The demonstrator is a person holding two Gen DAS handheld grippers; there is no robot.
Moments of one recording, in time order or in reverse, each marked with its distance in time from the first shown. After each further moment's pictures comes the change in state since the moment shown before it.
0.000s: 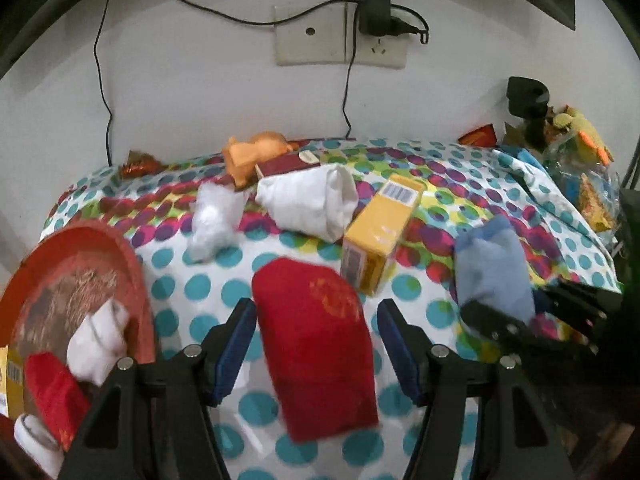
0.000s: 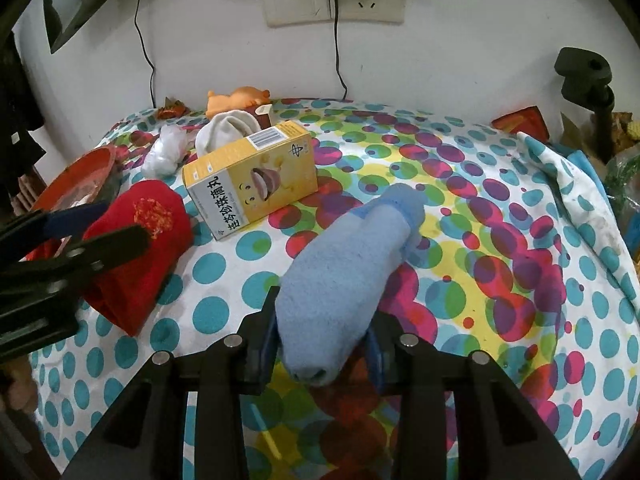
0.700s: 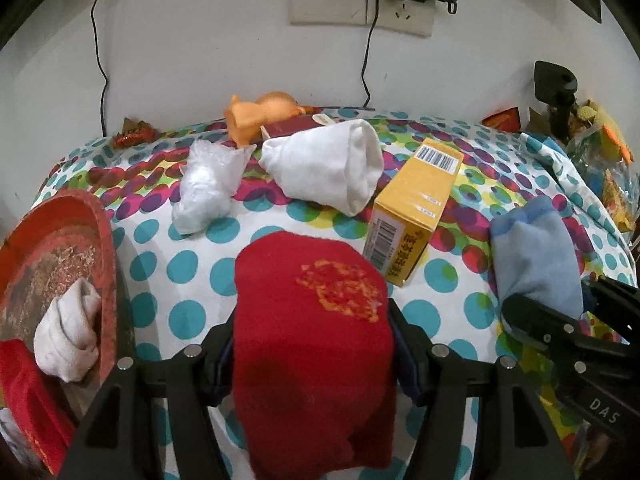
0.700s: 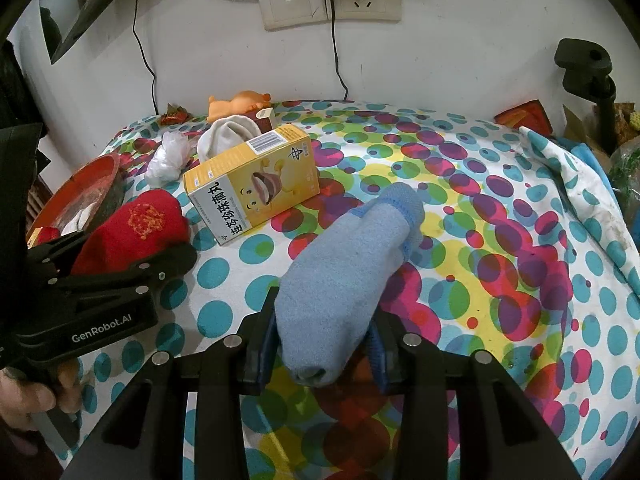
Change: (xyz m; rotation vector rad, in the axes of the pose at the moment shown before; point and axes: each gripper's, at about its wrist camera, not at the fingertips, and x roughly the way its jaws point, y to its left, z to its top) left arm 0.037 0.009 -0.011 -0.034 0.069 0.021; right arm -0.002 -0.003 0.000 0.022 -0.006 0.026
